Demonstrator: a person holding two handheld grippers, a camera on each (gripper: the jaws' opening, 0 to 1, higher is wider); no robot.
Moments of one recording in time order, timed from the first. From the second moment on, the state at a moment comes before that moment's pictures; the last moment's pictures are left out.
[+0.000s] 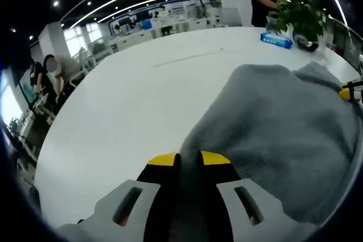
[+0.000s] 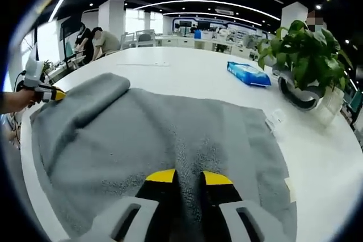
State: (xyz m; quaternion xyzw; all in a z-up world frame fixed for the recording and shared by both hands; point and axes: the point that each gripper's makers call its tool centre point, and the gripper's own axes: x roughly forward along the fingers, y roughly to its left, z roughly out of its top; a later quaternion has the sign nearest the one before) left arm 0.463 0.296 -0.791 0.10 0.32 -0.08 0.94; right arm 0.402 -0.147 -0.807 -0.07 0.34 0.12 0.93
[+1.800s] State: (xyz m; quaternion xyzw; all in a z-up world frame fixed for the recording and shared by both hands) left arm 0.456 0.309 -0.755 0.15 0.26 -0.10 0.95; right arm 0.401 -0.144 -0.807 -0.09 0.30 0.09 0.94
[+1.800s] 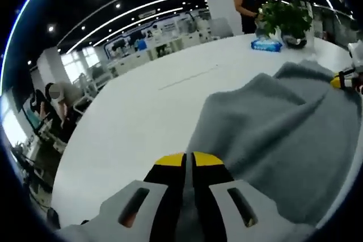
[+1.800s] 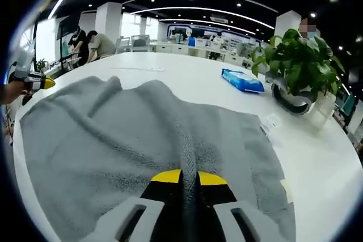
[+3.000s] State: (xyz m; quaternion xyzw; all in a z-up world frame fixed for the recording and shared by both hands) left arm 0.450 0.288 -0.745 0.11 0.26 -0.12 0.95; right arm 0.402 -0.144 -0.807 -0.09 0.30 0.09 0.95
